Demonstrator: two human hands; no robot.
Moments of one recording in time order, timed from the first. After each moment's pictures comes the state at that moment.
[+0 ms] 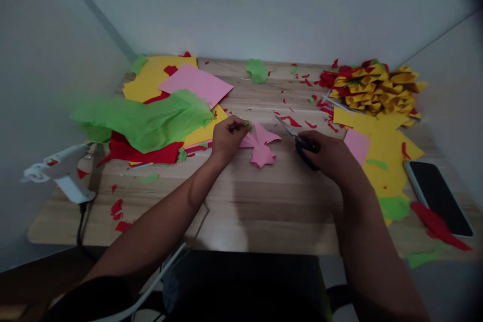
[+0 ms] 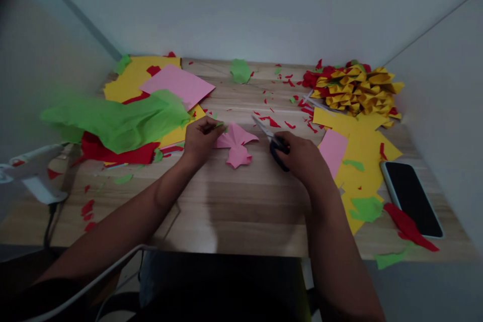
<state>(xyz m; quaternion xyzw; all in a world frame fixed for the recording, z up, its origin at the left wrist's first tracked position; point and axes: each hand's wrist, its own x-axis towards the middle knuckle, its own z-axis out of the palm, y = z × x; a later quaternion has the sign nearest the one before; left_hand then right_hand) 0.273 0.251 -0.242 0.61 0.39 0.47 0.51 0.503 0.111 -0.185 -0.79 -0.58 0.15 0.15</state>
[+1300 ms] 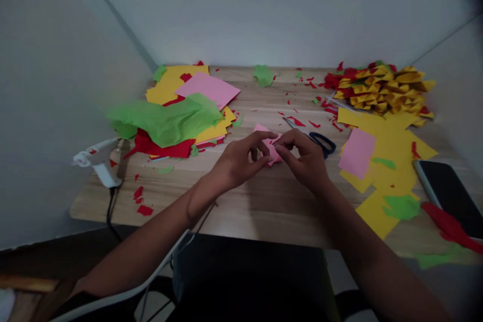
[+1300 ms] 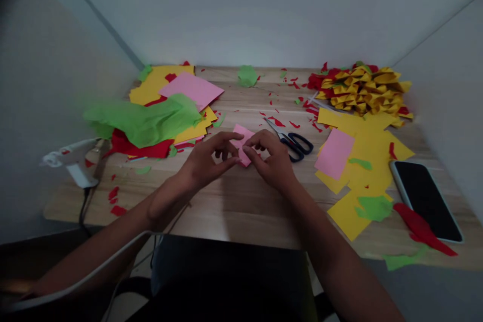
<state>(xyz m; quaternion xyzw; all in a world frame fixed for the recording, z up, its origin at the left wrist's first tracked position) 0.243 0.176 -0.171 0.82 0.28 0.28 0.42 0.432 0.113 -0.187 -0.54 -0.65 0.19 0.49</state>
